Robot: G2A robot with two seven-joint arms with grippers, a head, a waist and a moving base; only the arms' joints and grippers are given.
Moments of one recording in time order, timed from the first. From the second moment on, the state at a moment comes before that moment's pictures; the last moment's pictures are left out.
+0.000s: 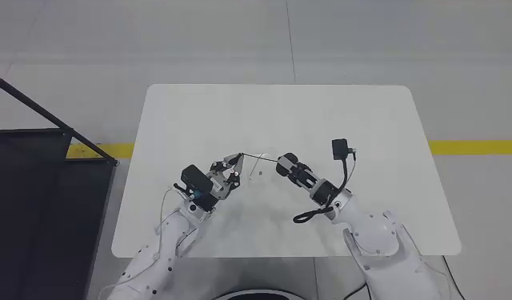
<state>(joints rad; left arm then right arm) 1.32 -1.23 -1.15 -1.47 1.43 -0.25 0.67 -1.32 -1.22 1.20 -1.85 -0.08 0.00 0.44</state>
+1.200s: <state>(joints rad) 1.32 -1.23 -1.15 -1.47 1.43 -0.25 0.67 -1.32 -1.22 1.20 -1.85 -0.07 0.01 0.45</state>
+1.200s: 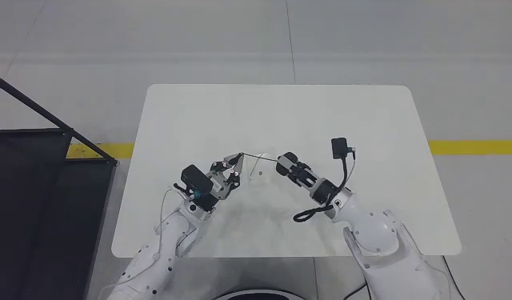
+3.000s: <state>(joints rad) 1.32 -1.23 -1.15 -1.47 1.43 -0.25 0.67 -1.34 -1.22 1.22 -1.86 -0.09 -0.01 0.46</state>
